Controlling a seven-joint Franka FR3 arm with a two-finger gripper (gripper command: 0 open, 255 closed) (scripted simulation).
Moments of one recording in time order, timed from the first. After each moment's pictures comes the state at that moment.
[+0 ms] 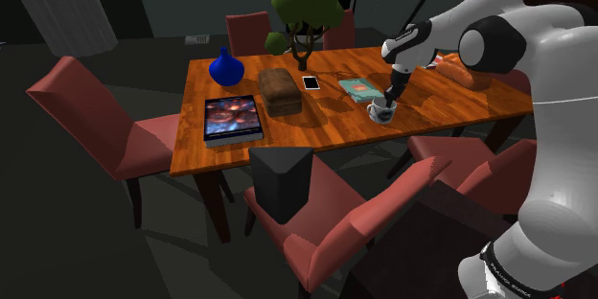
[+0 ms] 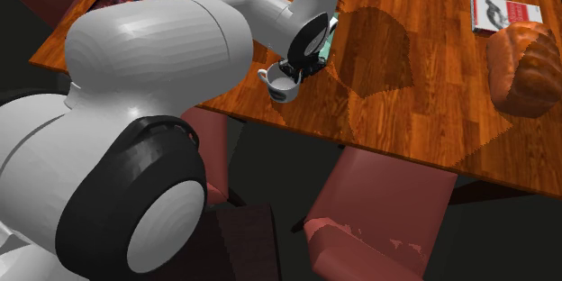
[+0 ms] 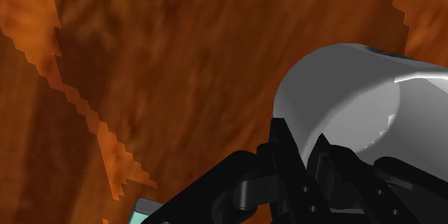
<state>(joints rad) -0.35 0.65 -0.31 -1.57 0.29 2.17 -0.73</state>
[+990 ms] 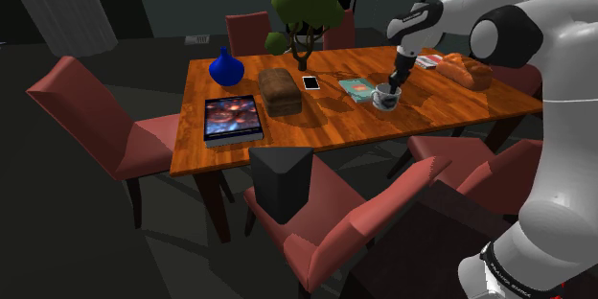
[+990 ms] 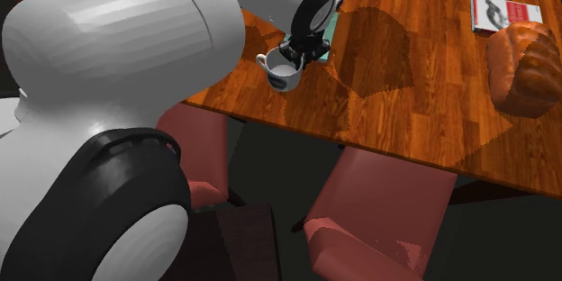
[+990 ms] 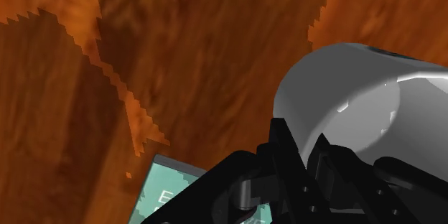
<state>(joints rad) -0.34 0.57 -0.33 -1.52 0.26 2.04 -0.70</state>
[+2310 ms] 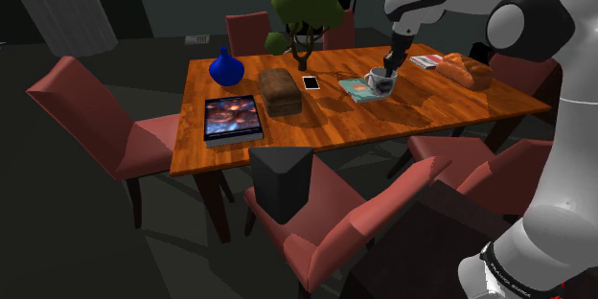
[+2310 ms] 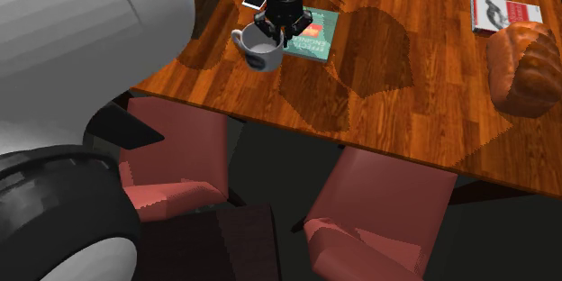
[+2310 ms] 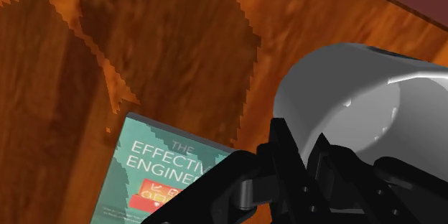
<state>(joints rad) -0.26 0.45 -0.34 -1.49 0.21 1.91 -0.60</state>
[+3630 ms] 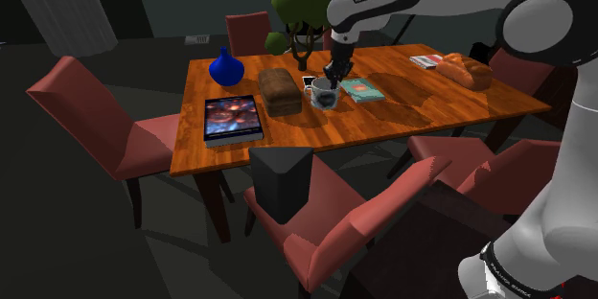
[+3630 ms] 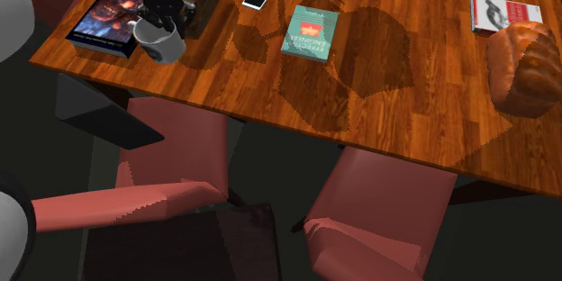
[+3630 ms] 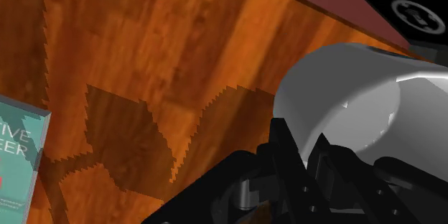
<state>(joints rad) 0.05 0.35 -0.22 -1.62 0.14 1.98 -0.17</state>
